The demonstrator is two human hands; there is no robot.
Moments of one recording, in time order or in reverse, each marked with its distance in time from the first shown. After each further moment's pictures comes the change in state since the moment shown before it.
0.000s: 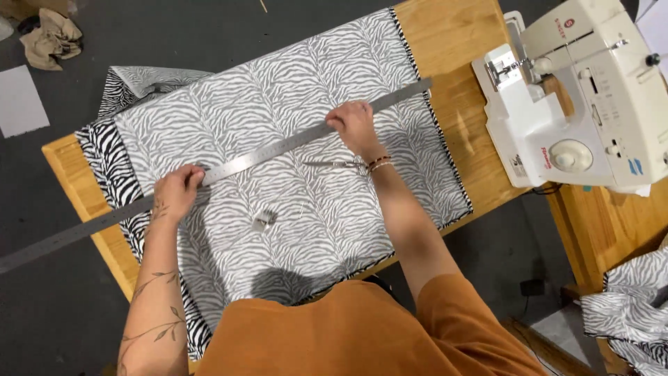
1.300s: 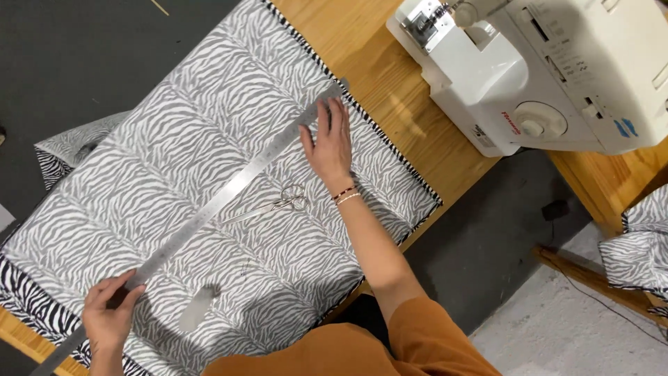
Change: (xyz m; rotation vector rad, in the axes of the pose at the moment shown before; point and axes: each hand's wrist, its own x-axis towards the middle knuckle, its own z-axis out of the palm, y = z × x) left_hand -0.022 0.005 0.038 -0.132 0.106 0.107; right_hand -0.048 0.100 -0.036 -0.061 0.585 0.287
